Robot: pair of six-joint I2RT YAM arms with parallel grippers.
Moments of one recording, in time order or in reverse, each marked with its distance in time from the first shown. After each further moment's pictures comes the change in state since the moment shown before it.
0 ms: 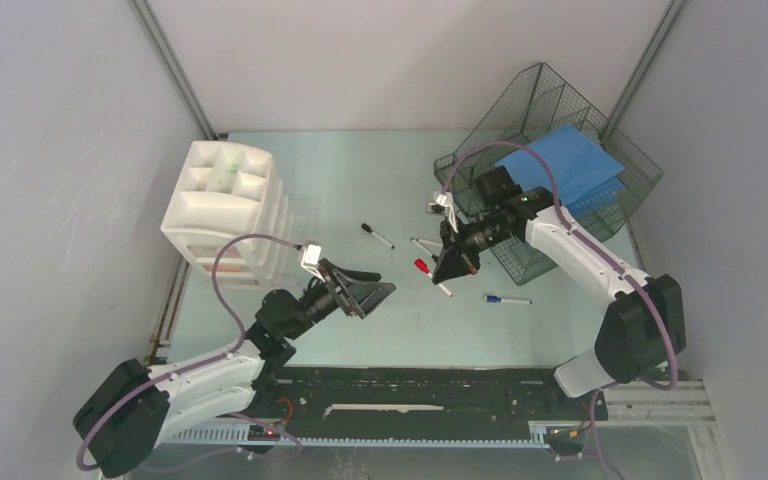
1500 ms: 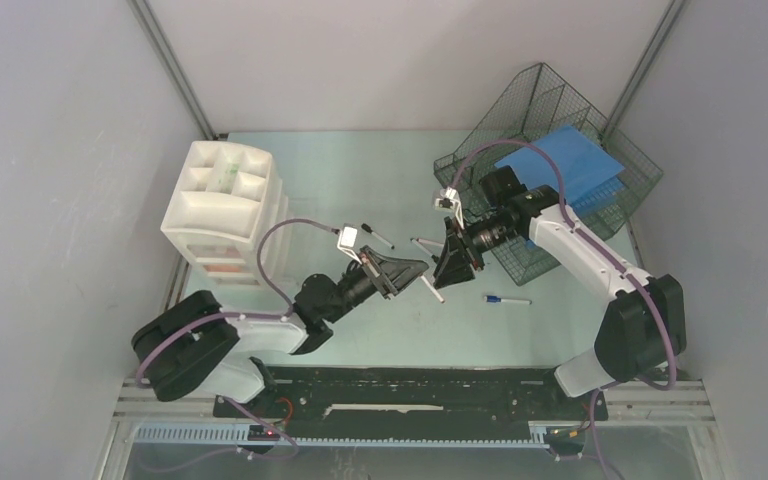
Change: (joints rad) left arm -0.165 0.532 0.228 0.430 -0.109 -0.135; right arm -0.041 0.001 0.000 -0.054 -0.179 0.017
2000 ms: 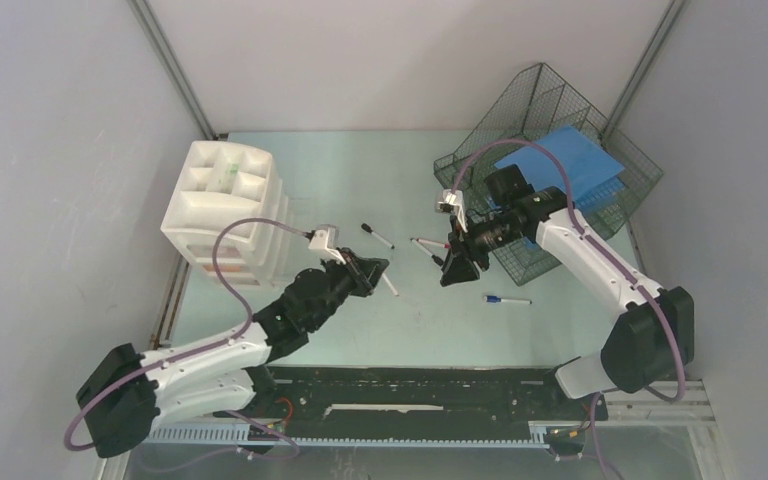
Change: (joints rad) left arm 0.002 -0.421 0.018 -0.787 -0.337 0.242; right arm 0.000 -0.051 0.000 -0.002 0.168 -0.032
